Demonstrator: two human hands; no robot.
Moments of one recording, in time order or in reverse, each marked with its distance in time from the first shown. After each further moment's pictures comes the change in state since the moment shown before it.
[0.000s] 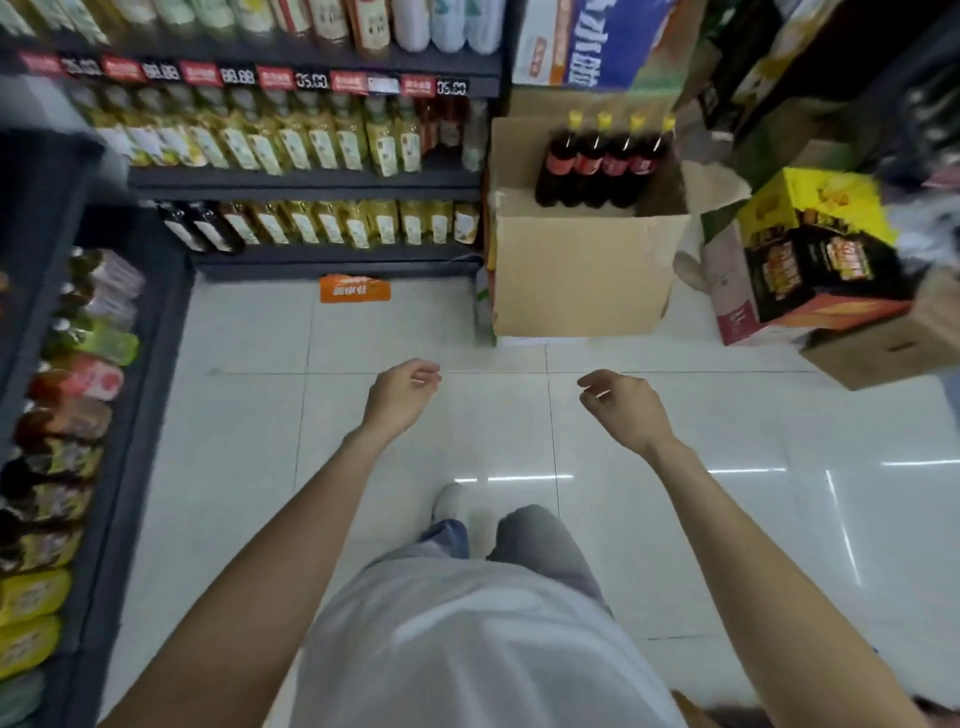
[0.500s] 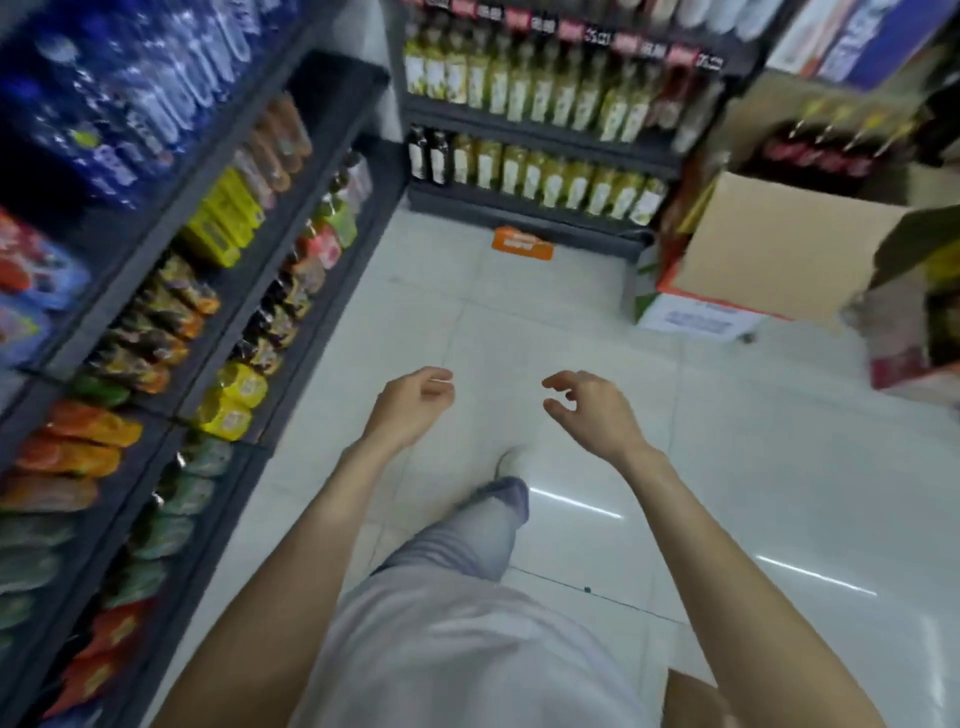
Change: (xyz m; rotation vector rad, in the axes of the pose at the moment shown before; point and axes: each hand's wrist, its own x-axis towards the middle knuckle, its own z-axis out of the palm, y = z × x) left_hand -0.318 -0.262 -0.141 -0.103 0.184 -0.052; right_hand -0.273 -0.167 0.241 -0.160 -0.115 -0.502
